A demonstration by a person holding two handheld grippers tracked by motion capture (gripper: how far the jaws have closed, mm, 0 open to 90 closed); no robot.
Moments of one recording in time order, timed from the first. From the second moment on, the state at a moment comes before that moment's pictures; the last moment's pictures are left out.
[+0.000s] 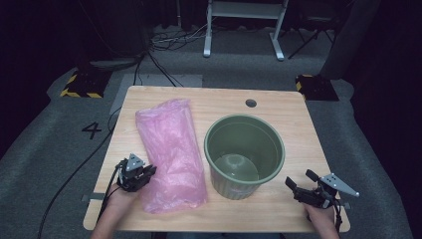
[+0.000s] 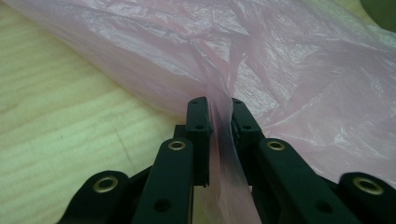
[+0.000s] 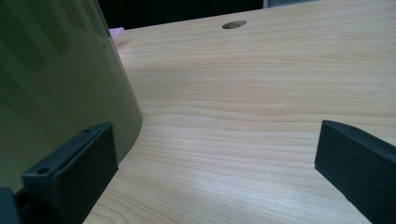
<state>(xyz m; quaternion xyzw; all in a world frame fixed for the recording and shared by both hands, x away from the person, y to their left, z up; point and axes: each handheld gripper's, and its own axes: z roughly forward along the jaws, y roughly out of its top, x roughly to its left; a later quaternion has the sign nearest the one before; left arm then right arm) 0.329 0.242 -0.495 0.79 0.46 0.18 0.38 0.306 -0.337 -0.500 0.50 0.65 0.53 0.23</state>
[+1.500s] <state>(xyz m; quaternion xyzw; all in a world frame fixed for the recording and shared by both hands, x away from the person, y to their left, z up) 0.267 0.284 -0.488 0.70 0.54 0.15 0.44 0.303 -0.343 -0.500 0.50 0.64 0.54 0.24</state>
